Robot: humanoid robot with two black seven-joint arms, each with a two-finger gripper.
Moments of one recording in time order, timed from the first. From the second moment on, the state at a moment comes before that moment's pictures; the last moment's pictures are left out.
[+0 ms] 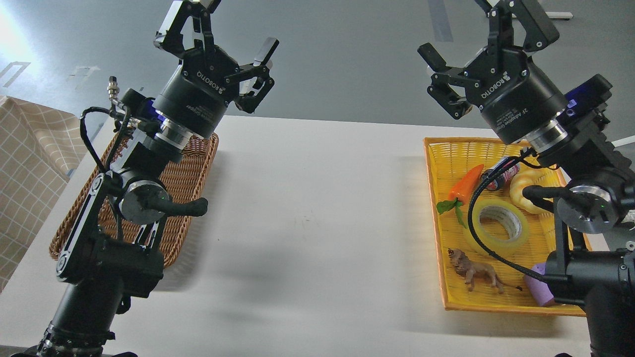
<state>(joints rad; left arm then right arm) -0.34 0.03 -1.47 -1.58 0.71 -0.38 -0.01 0.40 0.00 1.56 1.63 -0.83 0.49 -0.24</state>
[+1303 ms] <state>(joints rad) -0.34 0.01 -1.45 -1.57 0.71 -0.39 -0.01 0.39 0.00 1.55 1.63 -0.83 0.49 -0.24</state>
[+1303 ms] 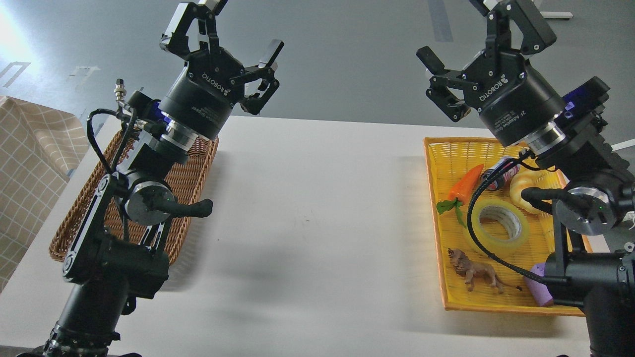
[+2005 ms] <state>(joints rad) -0.34 0.01 -1.45 -1.57 0.71 -0.38 -0.01 0.39 0.00 1.55 1.64 -0.83 0.49 -0.25</state>
